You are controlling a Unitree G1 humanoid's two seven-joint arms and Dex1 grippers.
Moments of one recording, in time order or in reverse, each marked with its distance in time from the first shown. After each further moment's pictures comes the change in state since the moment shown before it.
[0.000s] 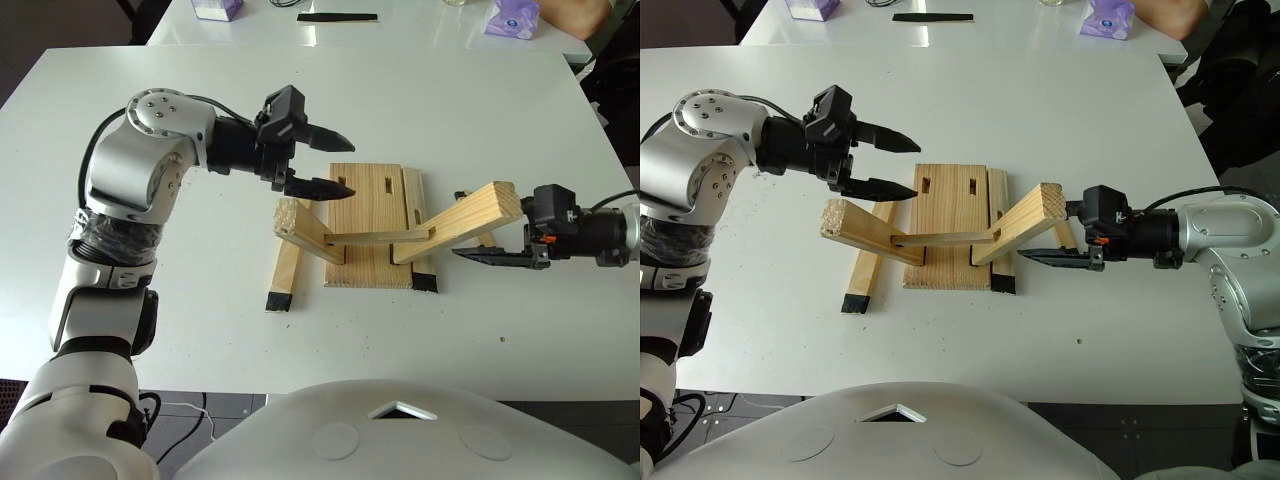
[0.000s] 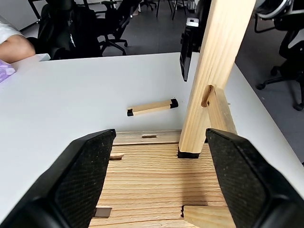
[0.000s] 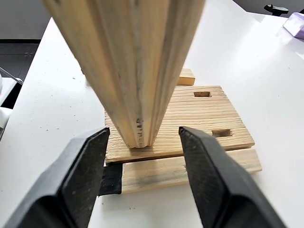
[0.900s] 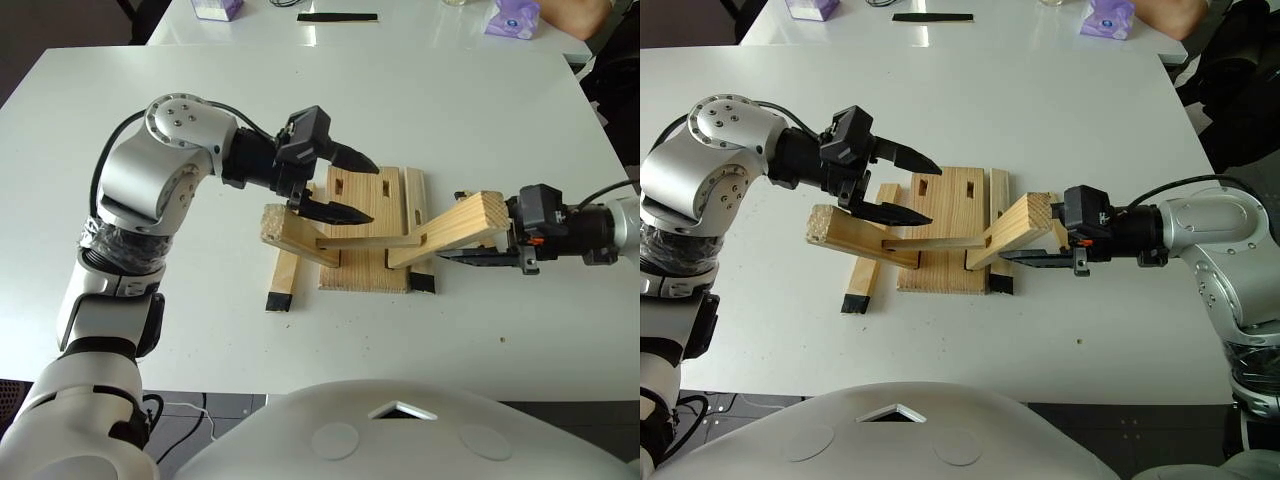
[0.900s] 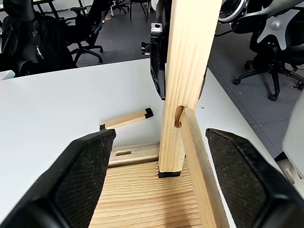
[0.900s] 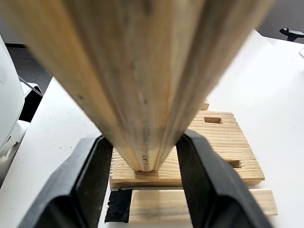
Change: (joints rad) left arm 0.010 -0.023 -0.031 -0.140 -0.034 0.046 -0.008; right arm -0.048 0.022 0.041 -0.084 0.042 0.041 -0.006
